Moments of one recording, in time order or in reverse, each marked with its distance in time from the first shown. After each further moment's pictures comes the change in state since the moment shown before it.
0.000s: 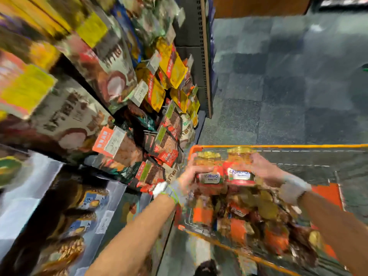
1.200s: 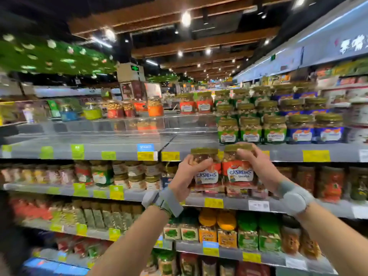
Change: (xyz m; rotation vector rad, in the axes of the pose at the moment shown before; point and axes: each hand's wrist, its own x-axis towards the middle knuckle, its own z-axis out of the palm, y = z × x) left_hand -0.852 -0.177 -0.107 -0.249 1.254 1.017; right_hand -0.511 -0.292 0.537 -0.030 -0.968 -1.023
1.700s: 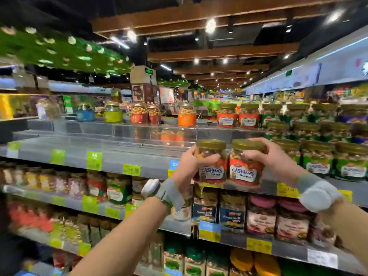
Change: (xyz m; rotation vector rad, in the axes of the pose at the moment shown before) left_hand 0.079 0.074 -0.174 0.015 0.035 0.105; right_hand 0.142 -0.057 0.143 -0.219 -0.095 -0.093
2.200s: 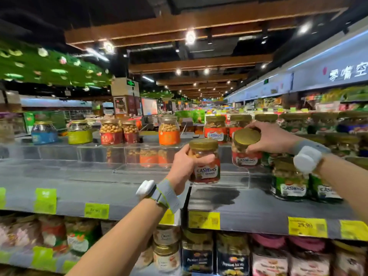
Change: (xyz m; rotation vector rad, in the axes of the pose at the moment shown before) left_hand 0.146 -0.004 -0.005 0.048 -0.023 0.105; right_hand 0.163 -0.003 -0.072 -0.823 0.010 -0.018
